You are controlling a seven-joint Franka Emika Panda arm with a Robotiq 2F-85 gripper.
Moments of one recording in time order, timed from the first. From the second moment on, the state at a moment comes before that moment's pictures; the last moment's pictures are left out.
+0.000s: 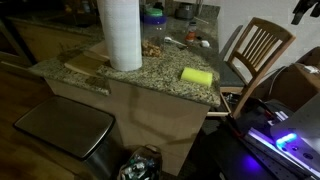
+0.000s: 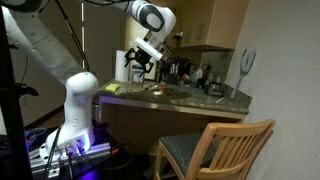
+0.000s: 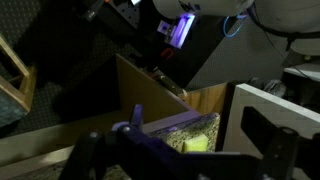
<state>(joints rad) 0.00 -0.69 -0.43 -2.37 0.05 1.36 -1.03</state>
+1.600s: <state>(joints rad) 0.17 -0.45 0.01 -2.20 0.21 1.85 -0.61</state>
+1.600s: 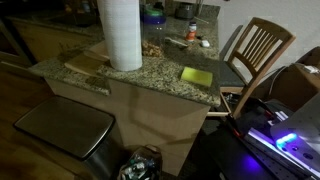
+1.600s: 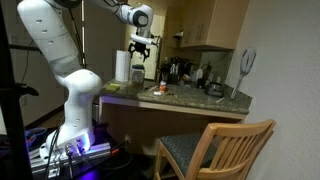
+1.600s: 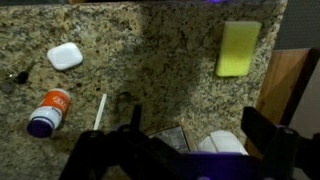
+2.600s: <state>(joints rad) 0.19 -0.10 0.07 -2.29 0.15 2.39 -0.48</state>
